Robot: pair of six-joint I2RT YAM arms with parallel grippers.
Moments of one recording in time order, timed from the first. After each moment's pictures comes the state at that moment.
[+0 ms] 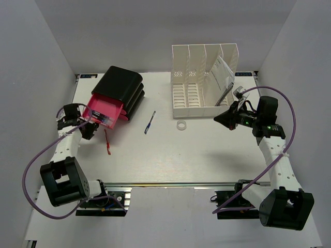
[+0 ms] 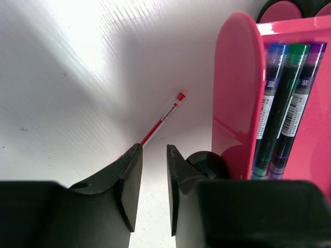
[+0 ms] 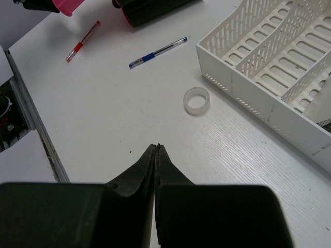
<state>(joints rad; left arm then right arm) 0.28 1.30 0.87 -0.56 -0.03 -0.84 -0.07 1.04 0.87 -0.35 -1.04 -0.19</state>
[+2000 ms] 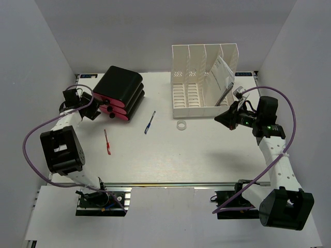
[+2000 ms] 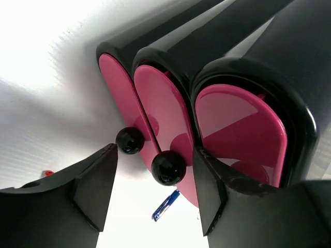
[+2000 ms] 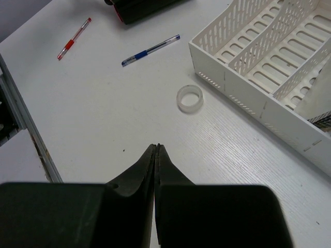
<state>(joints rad) 0.29 1.66 1.08 -0.19 0.33 -0.82 -0.07 1.04 0.87 -0.36 -1.01 -0.21</state>
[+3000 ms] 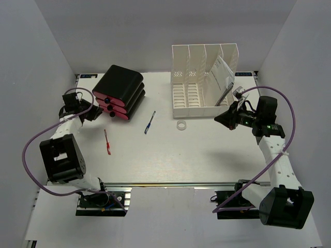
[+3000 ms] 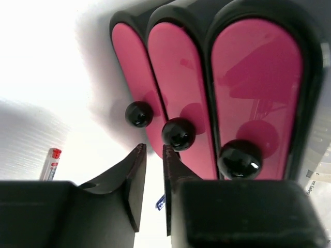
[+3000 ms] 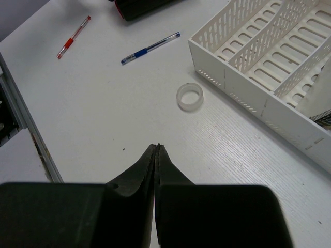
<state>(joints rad) 0.29 1.56 1.00 -0.19 0.32 -0.81 -0.07 1.06 0.87 -0.36 -1.01 -0.22</state>
